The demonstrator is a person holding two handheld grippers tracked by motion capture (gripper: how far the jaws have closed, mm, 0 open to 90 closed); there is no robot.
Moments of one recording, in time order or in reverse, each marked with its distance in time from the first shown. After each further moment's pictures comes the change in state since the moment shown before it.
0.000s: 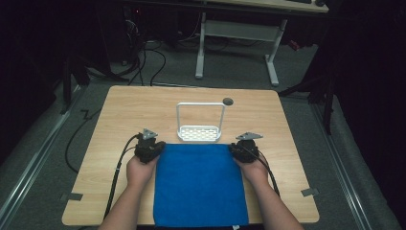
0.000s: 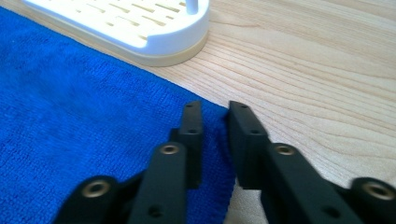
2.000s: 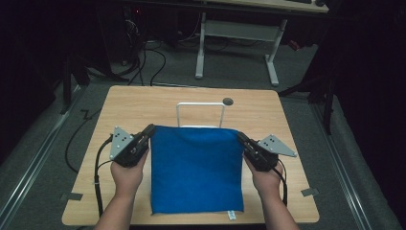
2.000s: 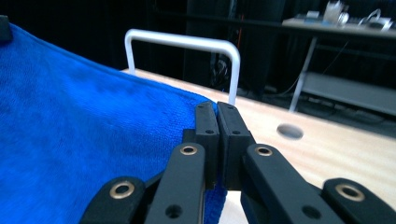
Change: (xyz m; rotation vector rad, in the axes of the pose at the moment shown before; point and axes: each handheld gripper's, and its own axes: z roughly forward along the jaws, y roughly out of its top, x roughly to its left) left arm -0.039 0.034 -0.140 -0.614 0.004 0.084; right arm 0.035 0.021 -0.128 -0.536 0.027 -0.063
